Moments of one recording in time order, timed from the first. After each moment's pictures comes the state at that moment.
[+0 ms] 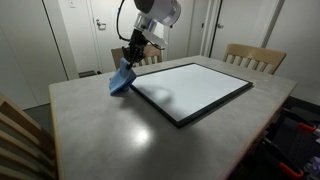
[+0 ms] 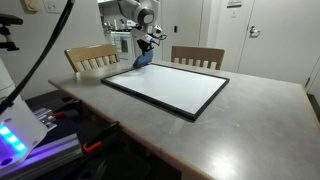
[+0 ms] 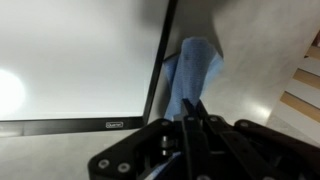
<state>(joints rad) 0.03 0.84 0.29 -1.44 0.25 2.45 -0.19</state>
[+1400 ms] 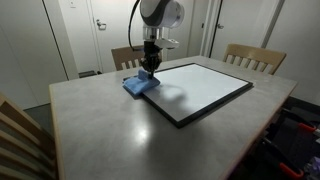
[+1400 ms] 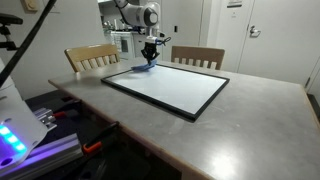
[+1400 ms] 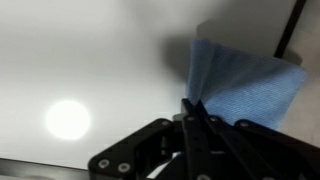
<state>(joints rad) 0.13 0.84 0.11 -1.44 0.02 2.24 -0.06</state>
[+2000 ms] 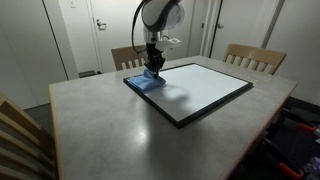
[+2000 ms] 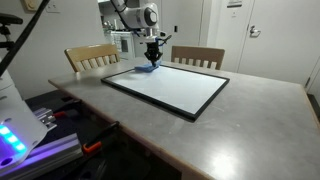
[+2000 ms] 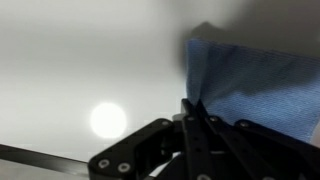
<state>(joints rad) 0.19 0.84 0.02 -1.45 -0.11 2.24 0.09</state>
